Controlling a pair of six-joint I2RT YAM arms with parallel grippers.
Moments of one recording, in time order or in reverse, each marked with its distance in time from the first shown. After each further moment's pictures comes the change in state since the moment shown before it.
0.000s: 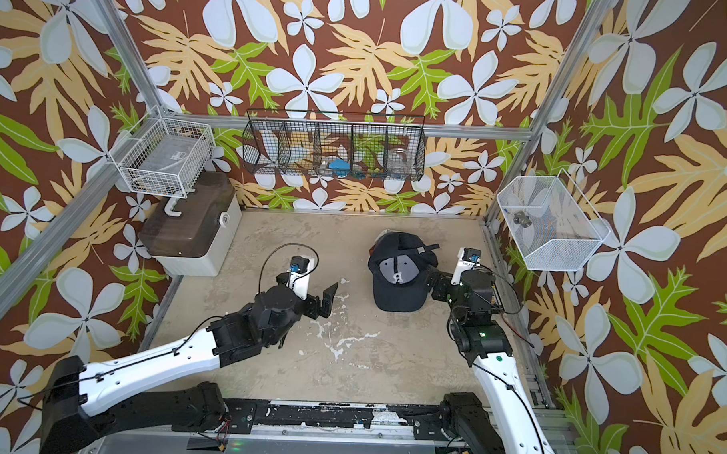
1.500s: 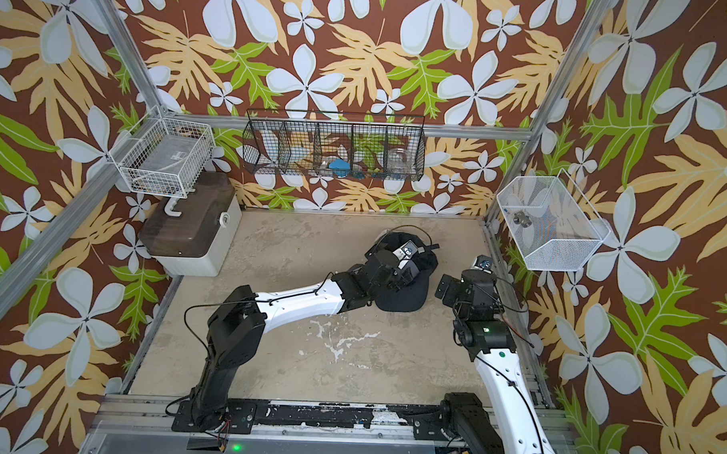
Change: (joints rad) left arm -0.003 0.967 0.852 0.051 0.051 0.512; right arm -0.044 0.024 0.045 -0.221 0.199 0.031
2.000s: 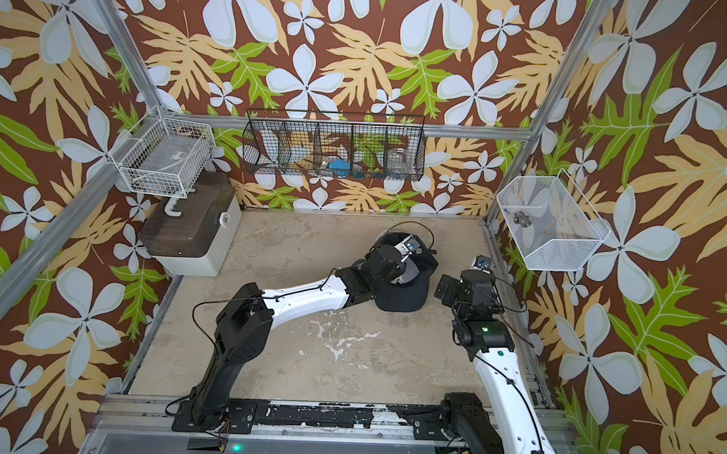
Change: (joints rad) left arm 0.019 0.015 0.061 0.000 -0.085 0.114; right arm 0.000 0.005 -0.011 0.027 0.000 -0.001
